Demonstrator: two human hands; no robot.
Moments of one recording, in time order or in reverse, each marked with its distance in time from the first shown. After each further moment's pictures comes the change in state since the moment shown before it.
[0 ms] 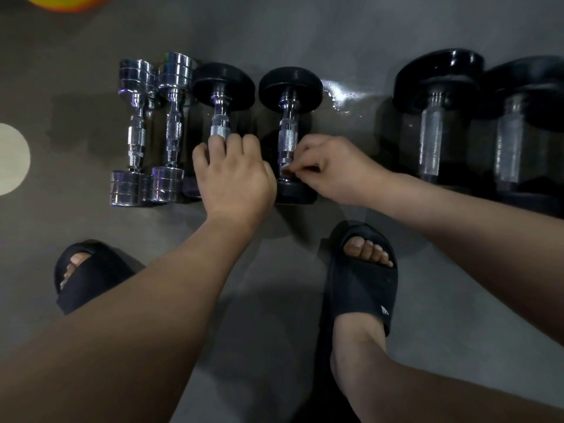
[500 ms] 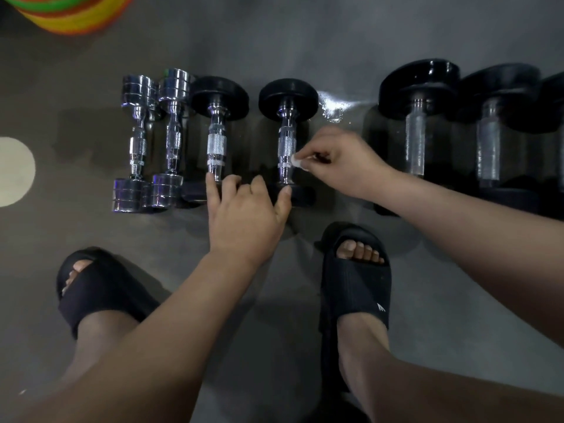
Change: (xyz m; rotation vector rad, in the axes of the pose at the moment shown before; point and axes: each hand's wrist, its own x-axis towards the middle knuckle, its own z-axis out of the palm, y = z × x) left_hand -0.048 0.010 -0.013 -0.125 -0.220 0.062; right_hand -0.011 0.006 -0.018 -0.029 0.133 0.107
